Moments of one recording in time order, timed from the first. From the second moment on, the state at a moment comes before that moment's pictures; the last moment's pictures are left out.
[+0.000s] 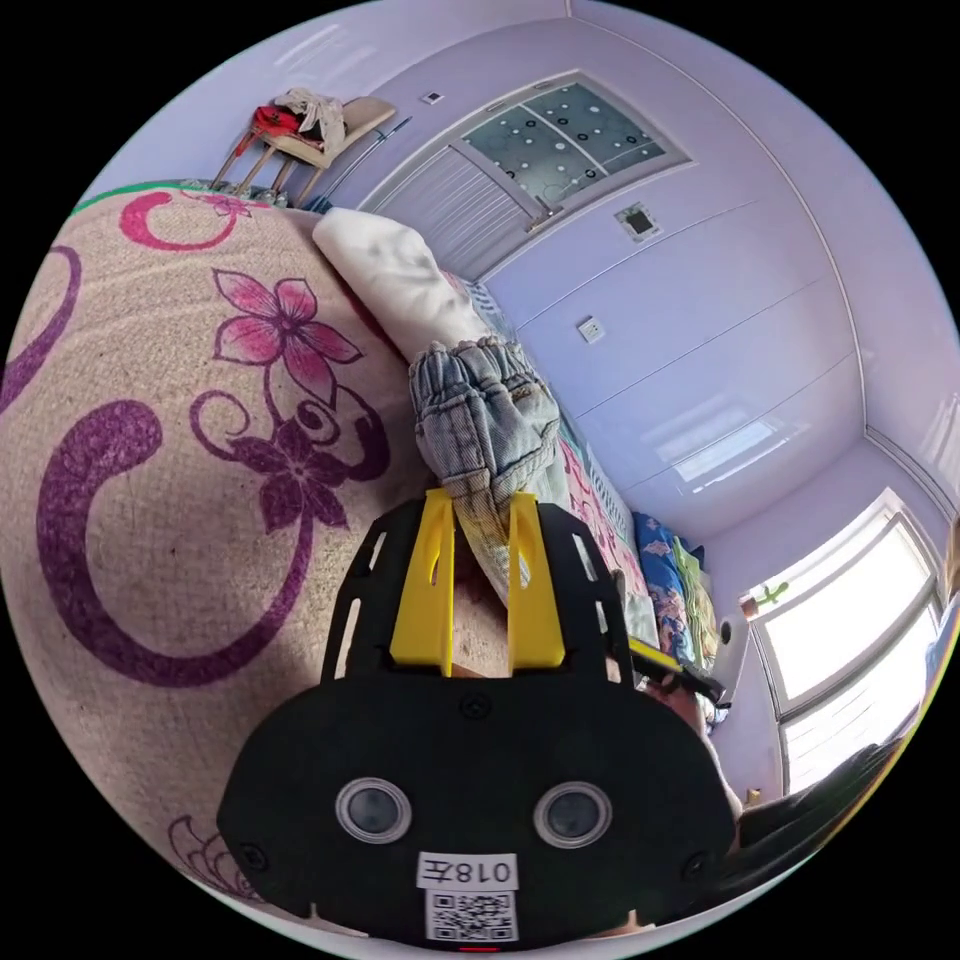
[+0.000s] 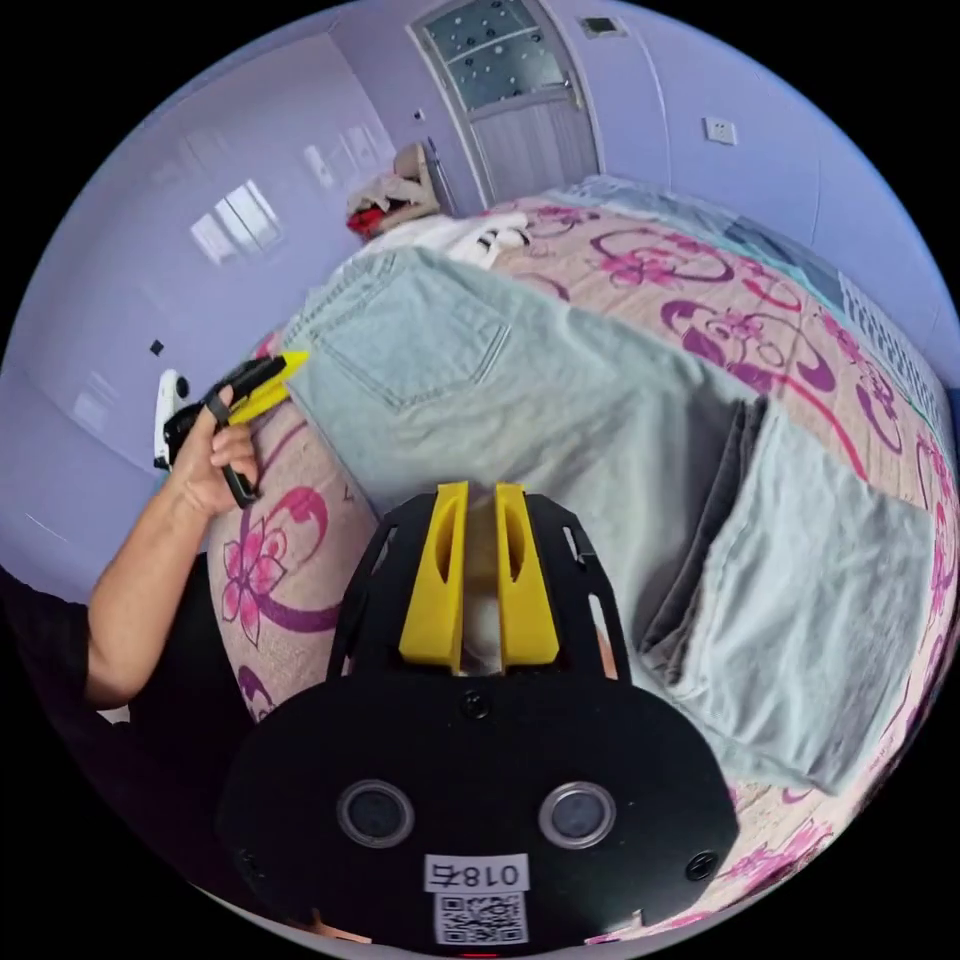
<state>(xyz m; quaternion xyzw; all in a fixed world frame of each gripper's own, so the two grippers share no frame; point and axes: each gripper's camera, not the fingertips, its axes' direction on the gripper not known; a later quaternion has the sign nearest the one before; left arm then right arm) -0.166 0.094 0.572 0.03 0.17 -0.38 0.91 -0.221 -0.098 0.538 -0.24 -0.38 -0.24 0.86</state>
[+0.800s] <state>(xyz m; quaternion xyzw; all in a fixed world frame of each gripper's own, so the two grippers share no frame) 0.460 -0.161 0.602 -0.07 0.10 0.27 0.96 0.240 0.002 0.411 -0.06 -0.25 0.12 0.96</state>
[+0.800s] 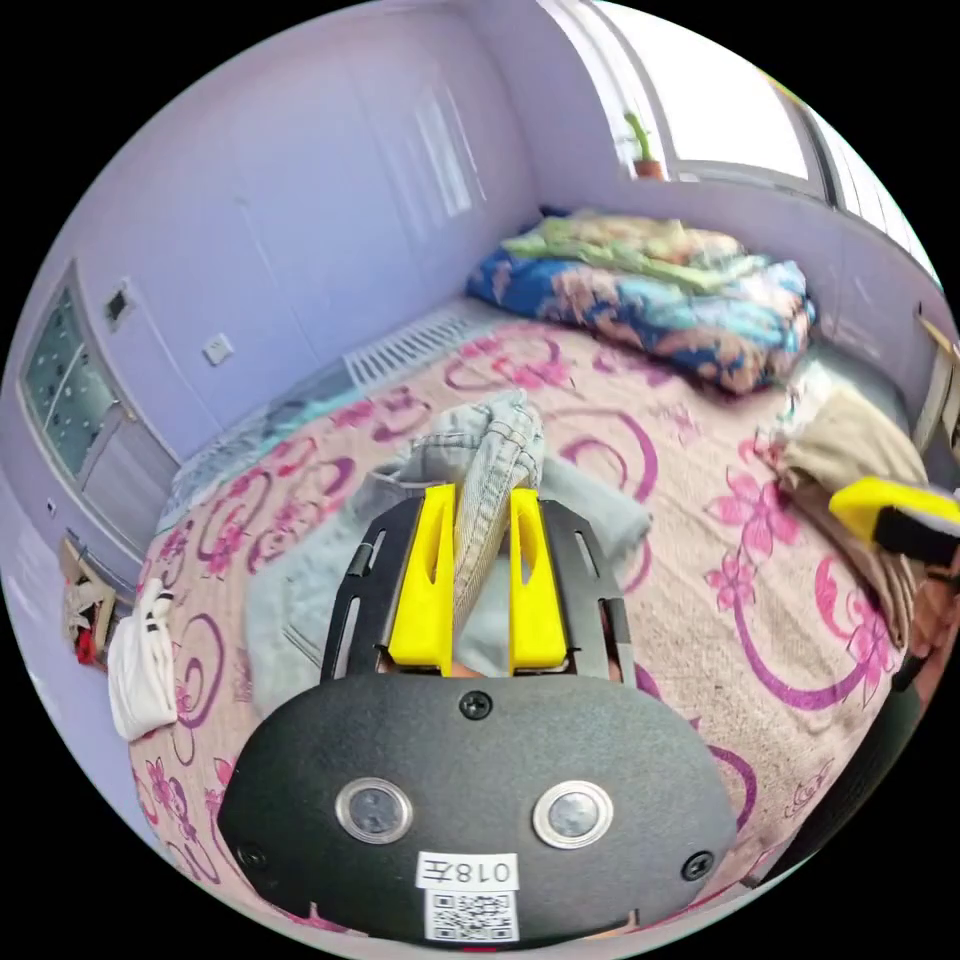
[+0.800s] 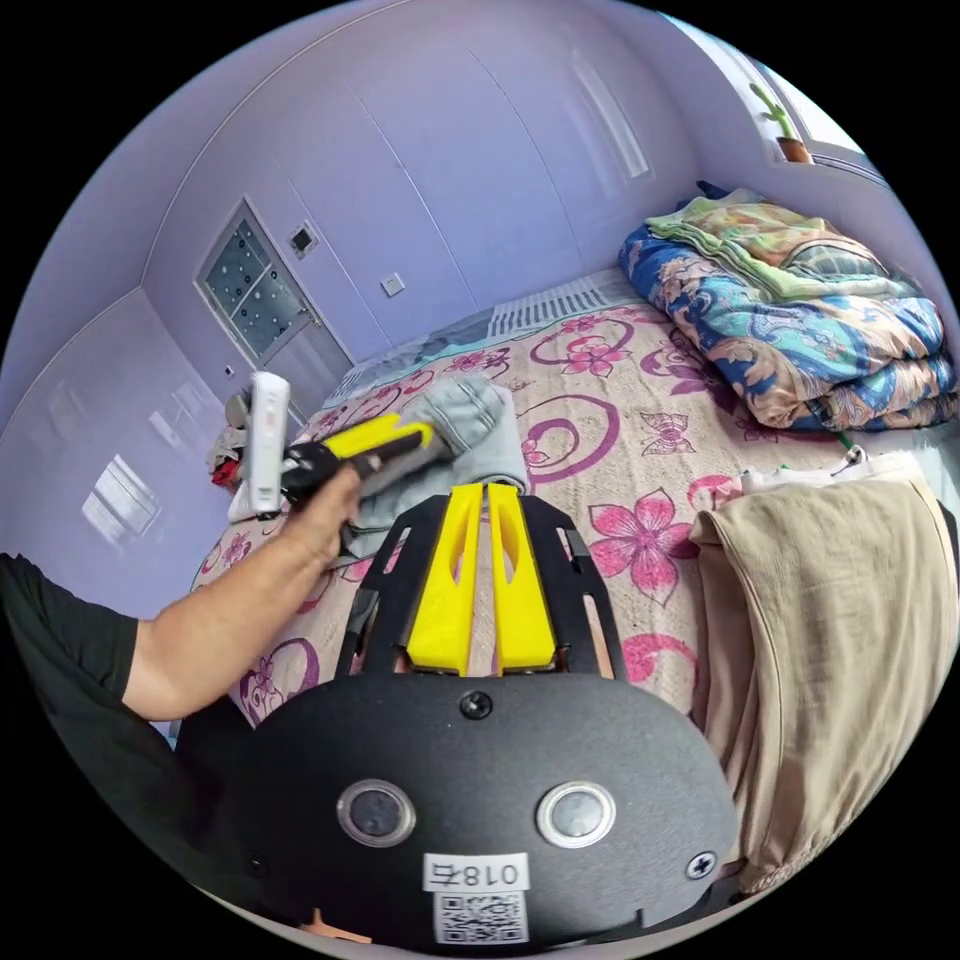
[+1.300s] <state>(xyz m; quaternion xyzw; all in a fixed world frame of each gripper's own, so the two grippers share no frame) 0.148 -0.124 0.419 0.14 0.18 0.00 0.97 0.149 -0.091 0.474 -0.07 -0.33 -0.06 0.94</state>
